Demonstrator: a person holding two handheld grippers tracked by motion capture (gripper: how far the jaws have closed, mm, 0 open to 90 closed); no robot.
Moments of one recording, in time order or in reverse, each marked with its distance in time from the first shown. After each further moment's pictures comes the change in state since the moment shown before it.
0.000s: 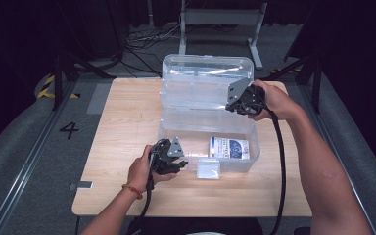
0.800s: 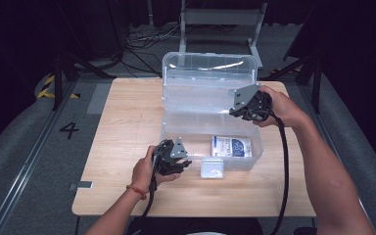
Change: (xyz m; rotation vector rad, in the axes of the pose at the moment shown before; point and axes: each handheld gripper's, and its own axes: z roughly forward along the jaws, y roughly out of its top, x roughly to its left) left arm -0.004 0.005 0.004 -0.030 0.005 0.003; right arm 0.016 -0.013 -0.010 -0.040 -0.009 0.010
